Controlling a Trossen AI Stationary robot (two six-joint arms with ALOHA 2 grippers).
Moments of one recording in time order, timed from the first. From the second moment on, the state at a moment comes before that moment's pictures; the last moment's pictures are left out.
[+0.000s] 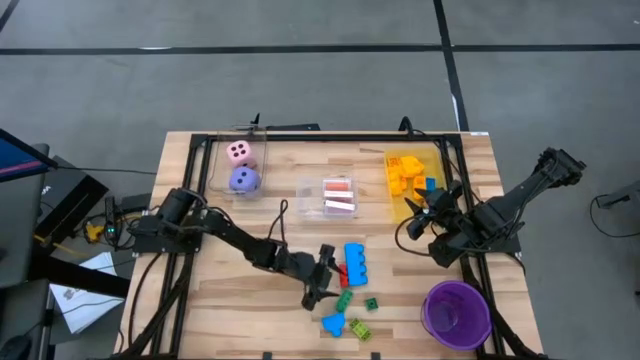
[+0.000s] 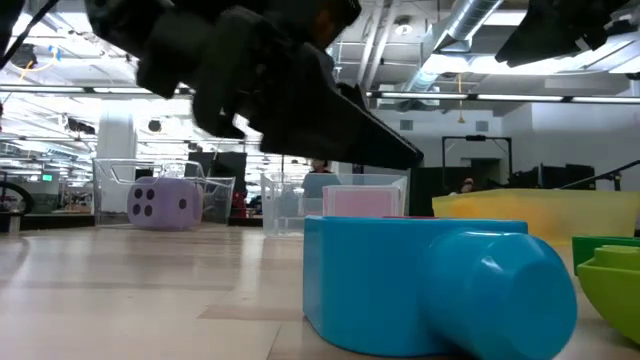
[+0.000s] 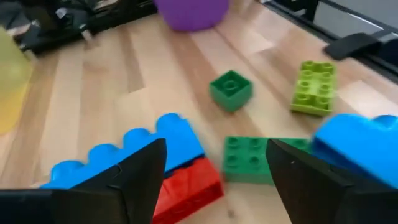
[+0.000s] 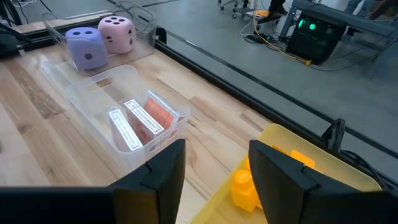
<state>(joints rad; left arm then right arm) -0.33 1.99 0.99 0.55 -0.10 0.18 0.60 1.04 0.89 -1.17 1.15 1.20</state>
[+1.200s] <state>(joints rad) -0.25 2.03 0.99 0.55 0.01 0.09 0.60 1.04 0.89 -1.17 1.15 1.19</state>
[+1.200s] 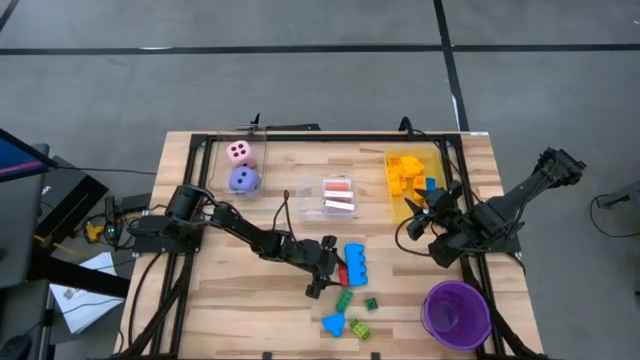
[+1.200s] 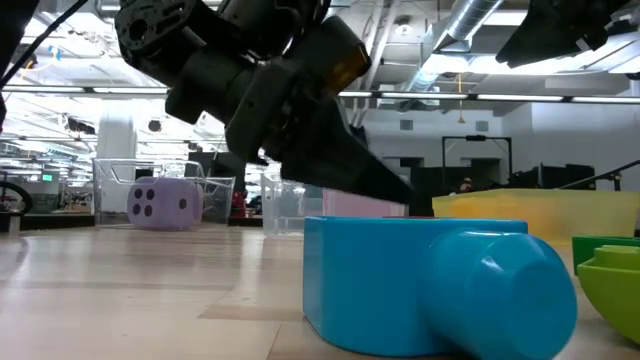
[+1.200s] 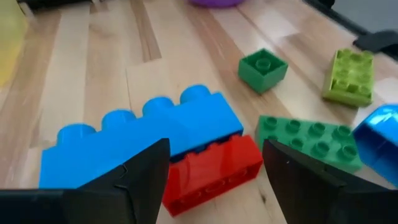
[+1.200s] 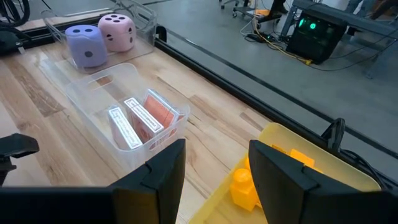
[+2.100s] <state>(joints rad) -0.29 2.05 1.00 0.50 0.10 0.00 0.60 1.04 0.89 -1.17 1.10 1.17</state>
